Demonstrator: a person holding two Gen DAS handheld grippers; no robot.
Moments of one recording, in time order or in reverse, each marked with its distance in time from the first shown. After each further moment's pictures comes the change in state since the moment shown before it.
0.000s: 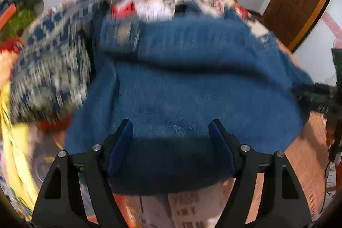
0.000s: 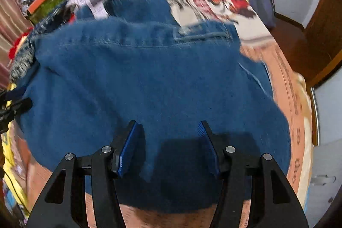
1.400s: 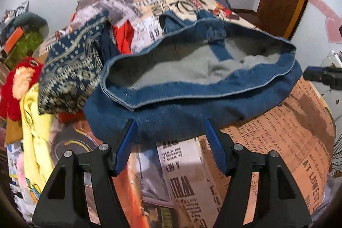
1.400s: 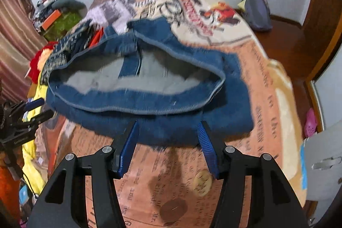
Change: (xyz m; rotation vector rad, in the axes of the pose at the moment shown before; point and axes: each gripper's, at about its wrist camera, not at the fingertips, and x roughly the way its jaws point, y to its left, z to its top) left arm -0.064 -0.043 -0.042 0.112 -0.082 0.080; right arm -0.085 -0.008 -0.049 0.046 -0.082 0.086
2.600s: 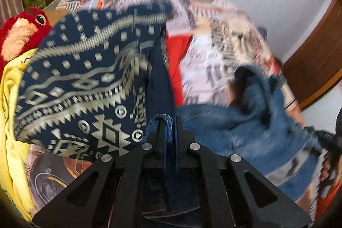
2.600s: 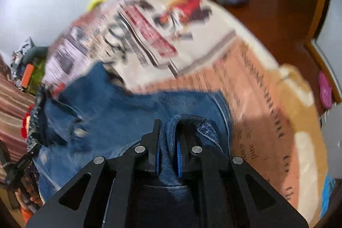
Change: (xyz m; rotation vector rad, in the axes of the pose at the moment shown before) left arm 0.096 0.121 0.079 -0.408 -0.016 -0.021; right arm 0.098 -0.093 0.097 0.358 0.028 0.036
